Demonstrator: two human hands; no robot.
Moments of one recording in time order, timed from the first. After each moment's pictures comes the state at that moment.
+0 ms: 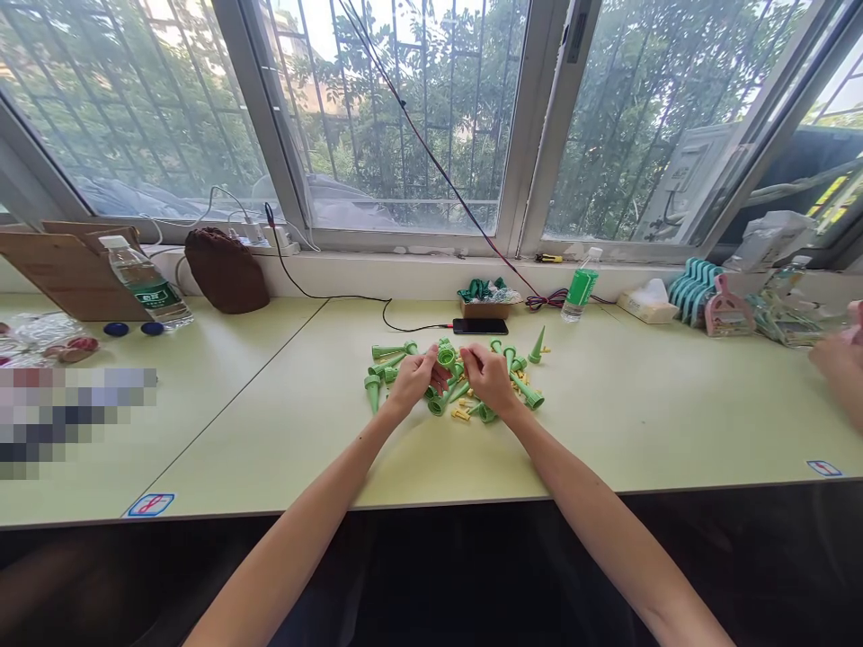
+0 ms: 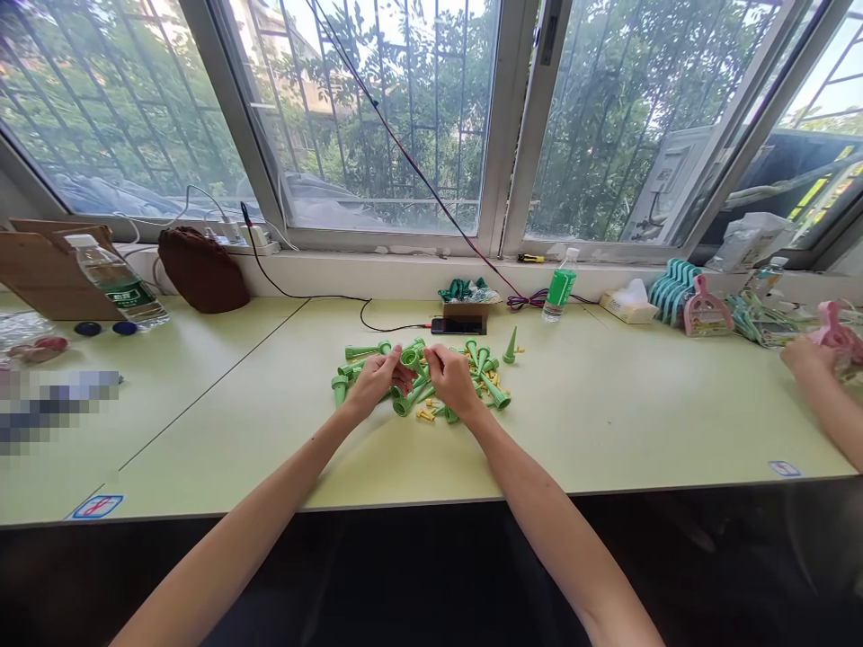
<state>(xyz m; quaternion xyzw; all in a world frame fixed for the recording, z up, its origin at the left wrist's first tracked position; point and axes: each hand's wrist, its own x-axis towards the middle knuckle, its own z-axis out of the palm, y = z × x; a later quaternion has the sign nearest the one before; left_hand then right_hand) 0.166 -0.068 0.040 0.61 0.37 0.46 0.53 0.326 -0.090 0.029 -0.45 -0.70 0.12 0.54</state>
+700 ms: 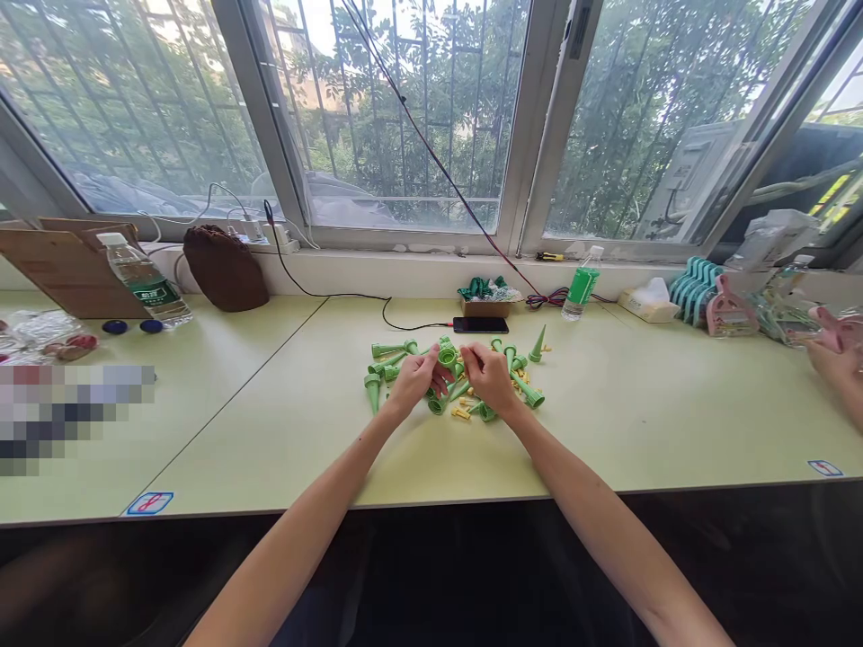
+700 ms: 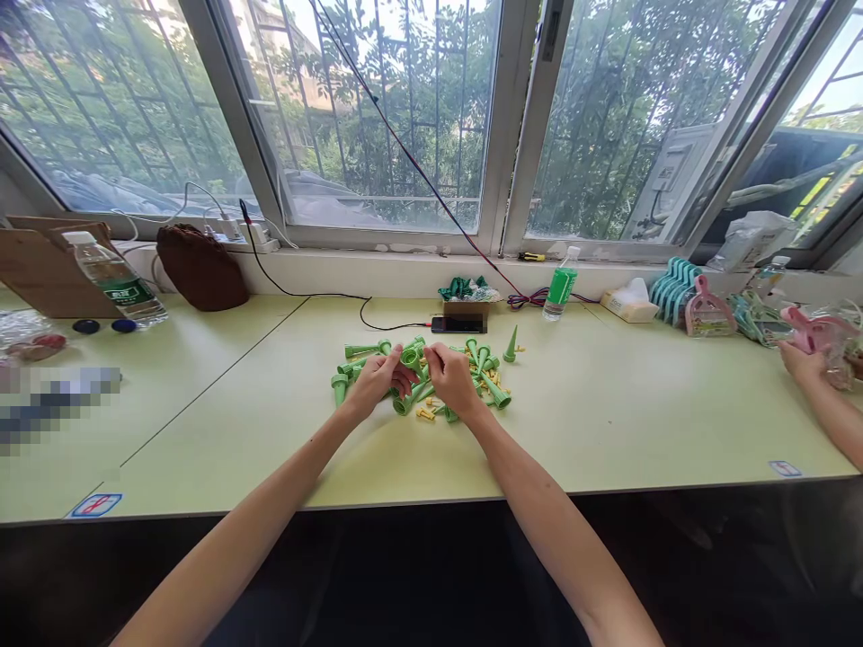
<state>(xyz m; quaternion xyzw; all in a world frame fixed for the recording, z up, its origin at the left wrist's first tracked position) 0.167 -0.077 0.047 0.61 0.38 0.44 0.54 0.326 -0.093 0.034 -0.44 -0.70 0.12 0.55</state>
